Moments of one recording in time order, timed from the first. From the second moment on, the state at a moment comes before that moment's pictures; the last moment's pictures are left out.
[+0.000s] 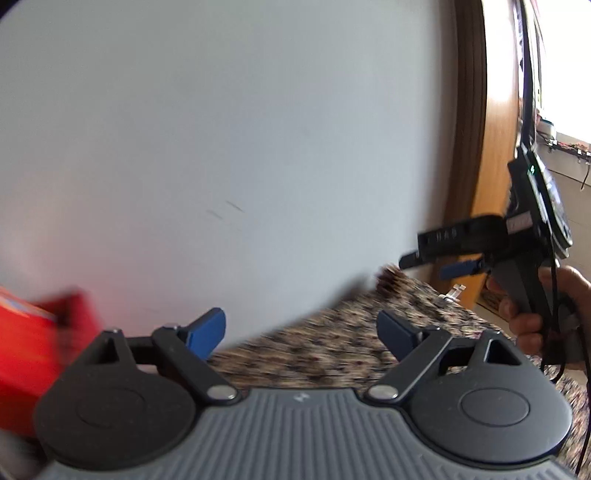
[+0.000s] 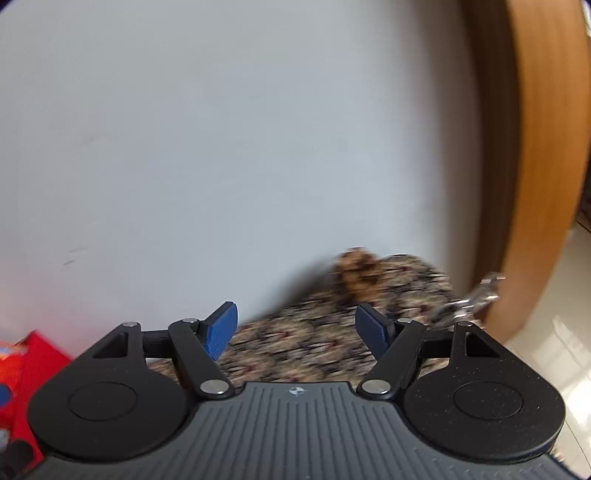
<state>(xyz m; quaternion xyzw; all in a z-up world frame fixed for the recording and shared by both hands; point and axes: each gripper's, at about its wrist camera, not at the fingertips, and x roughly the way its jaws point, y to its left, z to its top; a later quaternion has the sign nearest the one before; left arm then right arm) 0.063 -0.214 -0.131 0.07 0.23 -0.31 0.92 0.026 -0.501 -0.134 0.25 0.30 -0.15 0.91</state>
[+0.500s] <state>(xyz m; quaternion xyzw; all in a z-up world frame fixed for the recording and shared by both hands) 0.186 -0.343 -0.168 0.12 0.26 -0.33 0.90 0.099 -0.553 -0.181 0.25 0.36 -0.14 0.89</state>
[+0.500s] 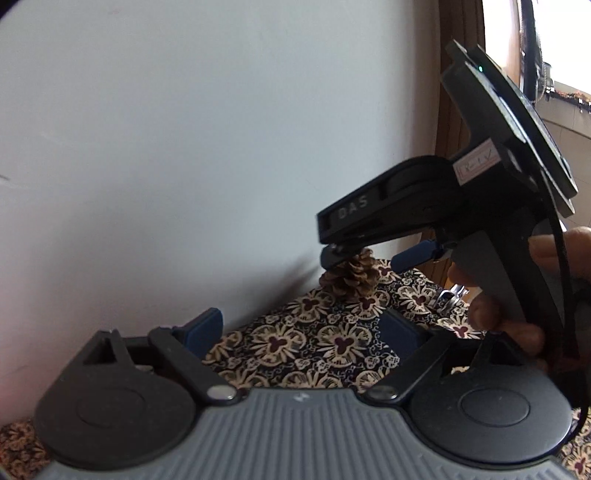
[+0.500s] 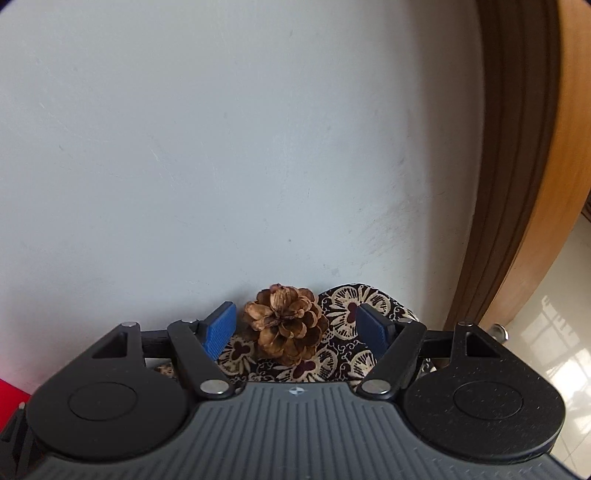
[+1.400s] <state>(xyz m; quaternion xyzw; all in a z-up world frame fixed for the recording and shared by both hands) 0.104 -0.264 -0.198 0.15 0.27 -0.42 0.85 0.014 -0.450 -0.188 0.28 0.47 0.12 0.83</state>
